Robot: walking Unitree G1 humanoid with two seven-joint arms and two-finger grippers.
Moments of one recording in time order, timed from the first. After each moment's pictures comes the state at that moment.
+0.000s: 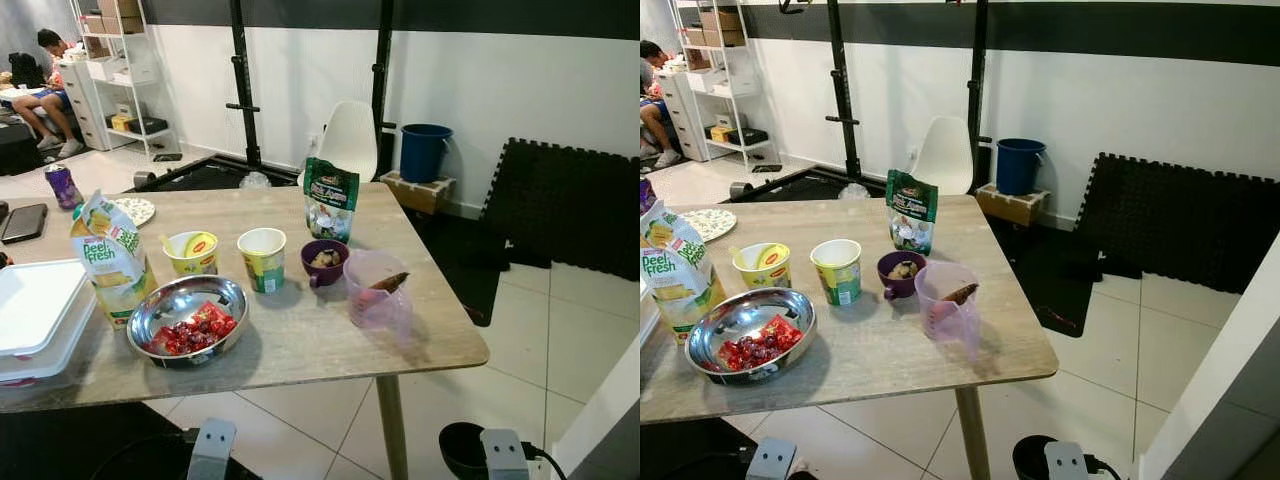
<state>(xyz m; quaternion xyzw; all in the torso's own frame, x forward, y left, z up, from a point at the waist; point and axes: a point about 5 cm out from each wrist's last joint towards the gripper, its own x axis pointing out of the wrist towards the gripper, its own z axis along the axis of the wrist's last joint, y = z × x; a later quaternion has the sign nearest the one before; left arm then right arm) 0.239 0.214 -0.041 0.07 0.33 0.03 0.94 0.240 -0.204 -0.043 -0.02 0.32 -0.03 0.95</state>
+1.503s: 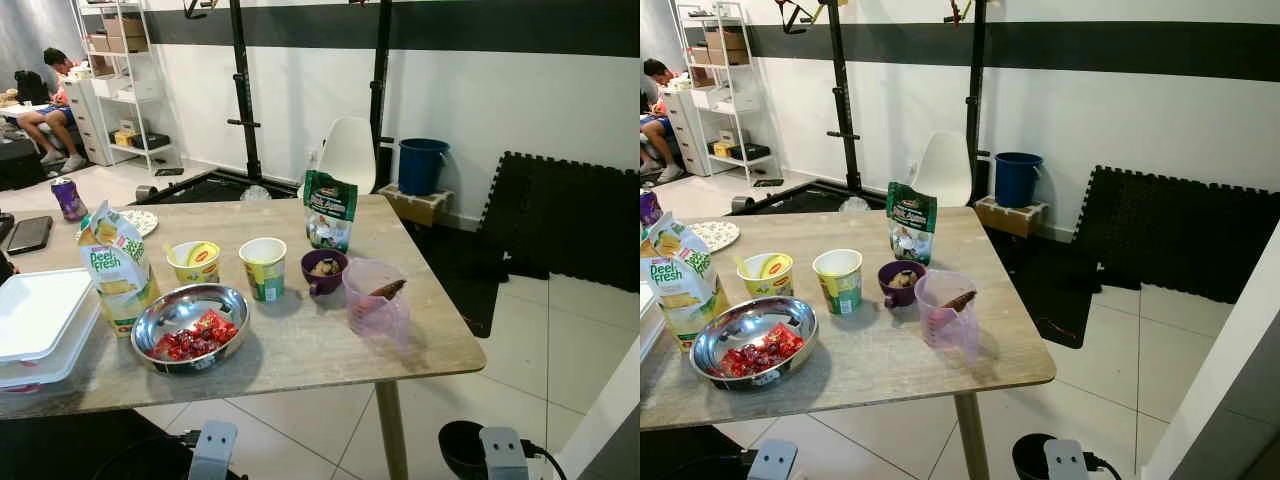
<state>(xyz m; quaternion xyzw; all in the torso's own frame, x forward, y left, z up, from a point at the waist) 0.236 0.214 -0.044 0.07 0.34 0.03 0.94 0.243 -0.204 -0.041 -0.03 0.31 -0.03 0.95</state>
